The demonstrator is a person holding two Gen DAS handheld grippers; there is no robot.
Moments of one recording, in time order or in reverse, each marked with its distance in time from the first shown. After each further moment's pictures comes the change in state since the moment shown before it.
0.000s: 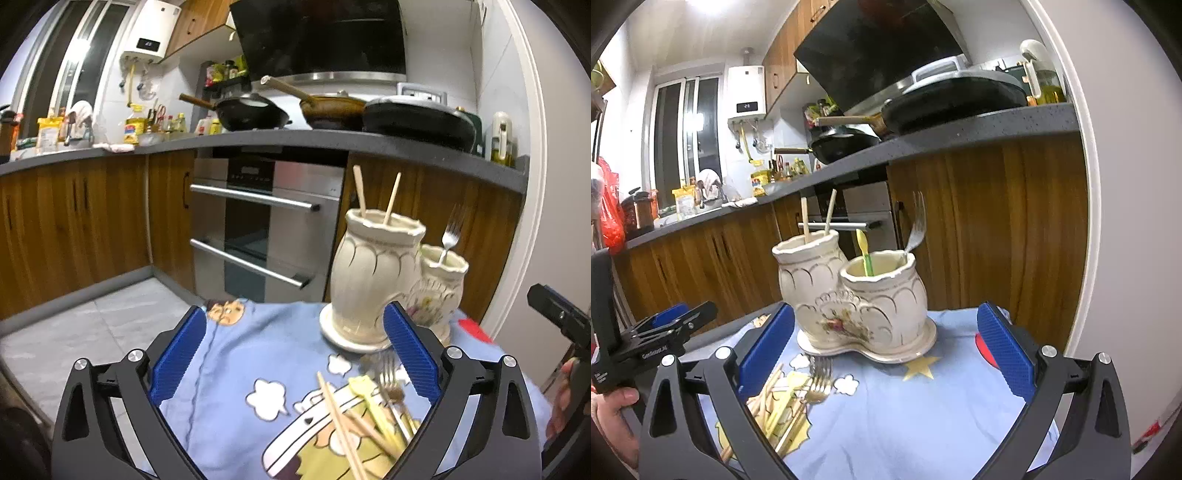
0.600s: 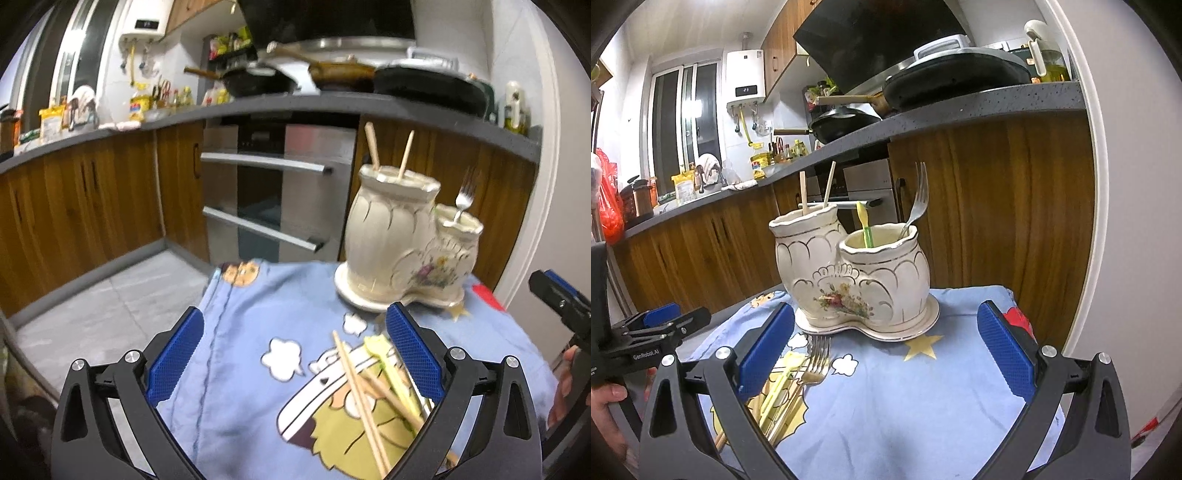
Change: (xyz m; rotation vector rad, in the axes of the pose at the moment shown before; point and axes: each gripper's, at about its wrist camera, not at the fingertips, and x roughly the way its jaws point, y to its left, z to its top) left arm 0.004 0.001 -0.008 0.012 0.167 0.054; right arm 0.010 0.000 -0.011 -0.006 0.075 0.008
